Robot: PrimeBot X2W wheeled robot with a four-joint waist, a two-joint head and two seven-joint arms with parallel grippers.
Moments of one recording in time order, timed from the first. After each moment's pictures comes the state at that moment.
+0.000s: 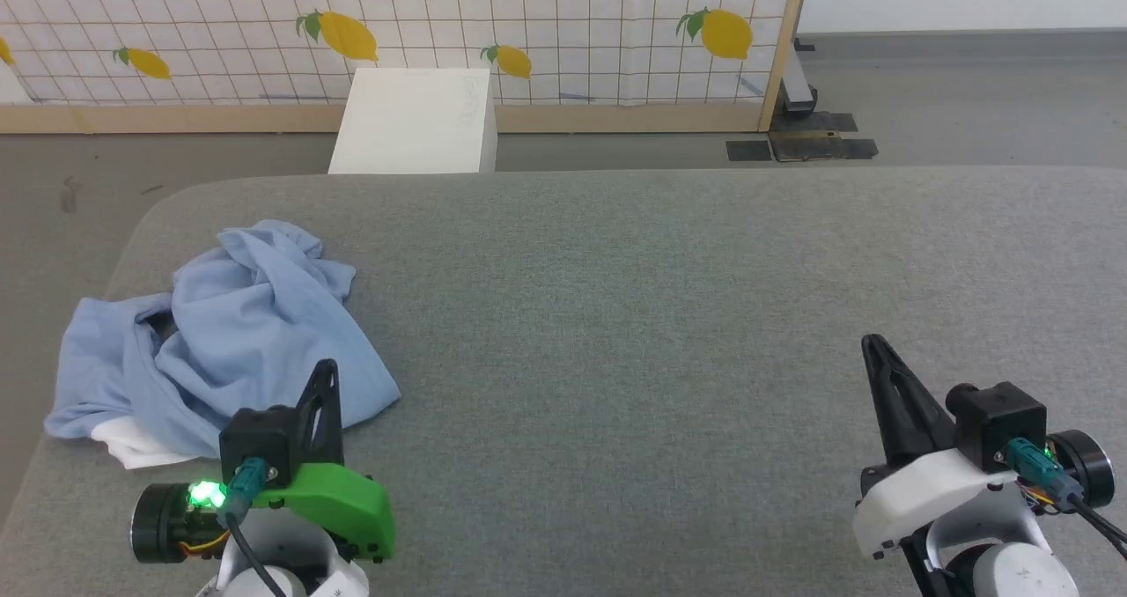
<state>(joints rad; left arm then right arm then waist) -0.01 0.05 0.00 0.00 -0.01 -0.01 0.00 -0.01 -0.05 0.00 0.00 0.01 0.13 0.00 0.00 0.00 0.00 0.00</state>
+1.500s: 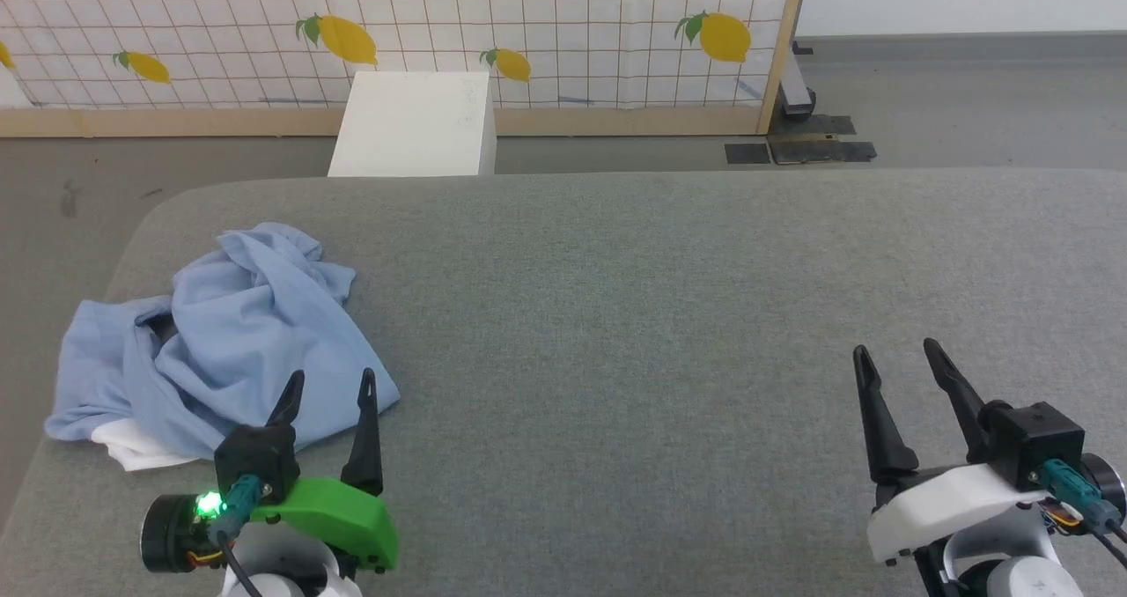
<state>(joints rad) -0.01 0.06 0.00 0.07 -0.07 -0.04 -0.08 0.01 -0.05 -0.03 0.03 0.09 0.13 -0.08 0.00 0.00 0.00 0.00</state>
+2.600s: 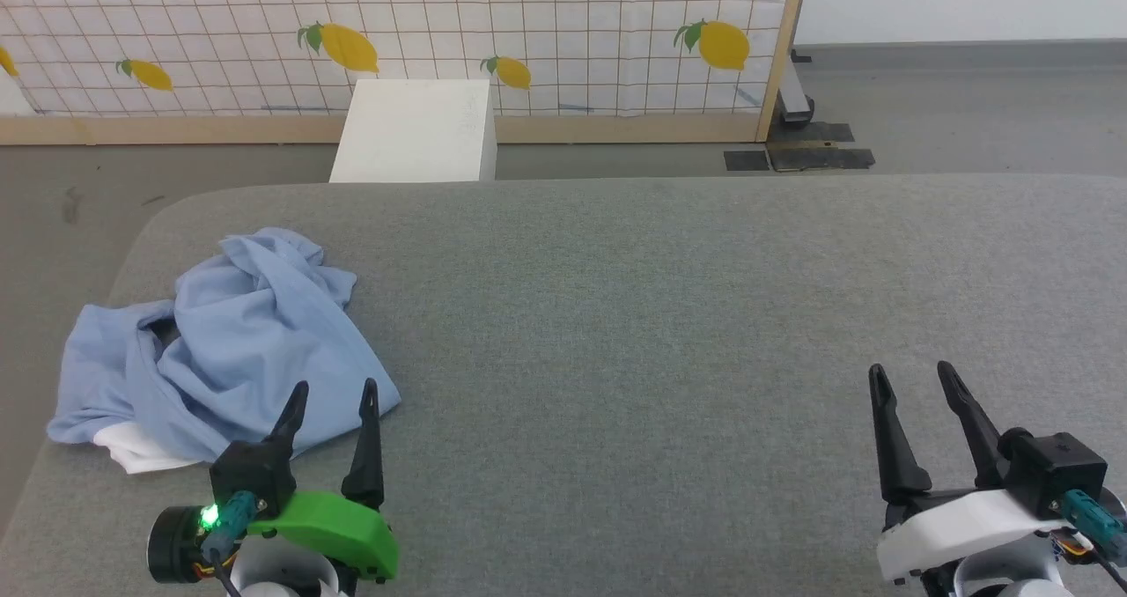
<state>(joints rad) -0.01 0.06 0.00 0.12 -0.11 -0.07 -0.15 0.04 -0.05 -0.05 0.06 0.14 0.13 -0.15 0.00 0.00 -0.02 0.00</state>
